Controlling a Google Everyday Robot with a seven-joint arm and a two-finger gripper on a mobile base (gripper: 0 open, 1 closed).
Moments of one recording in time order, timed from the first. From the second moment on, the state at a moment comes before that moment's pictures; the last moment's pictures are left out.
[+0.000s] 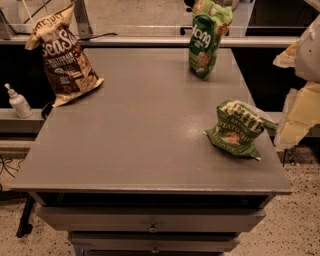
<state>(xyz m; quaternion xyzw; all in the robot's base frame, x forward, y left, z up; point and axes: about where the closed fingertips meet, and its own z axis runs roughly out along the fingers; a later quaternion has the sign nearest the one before) 0.438 -0.217 0.977 -0.60 0.78 -0.03 0.16</state>
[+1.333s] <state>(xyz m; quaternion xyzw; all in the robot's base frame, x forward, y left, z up) 0.446 -0.229 0.947 -0.55 0.80 0.05 0.22</state>
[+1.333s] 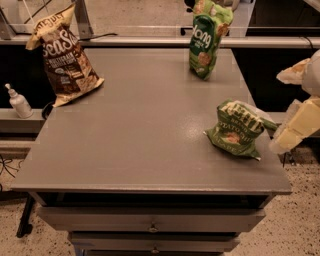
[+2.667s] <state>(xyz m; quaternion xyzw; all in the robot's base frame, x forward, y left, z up) 0.498 -0.221 0.877 -0.49 0.82 0.11 0.26</state>
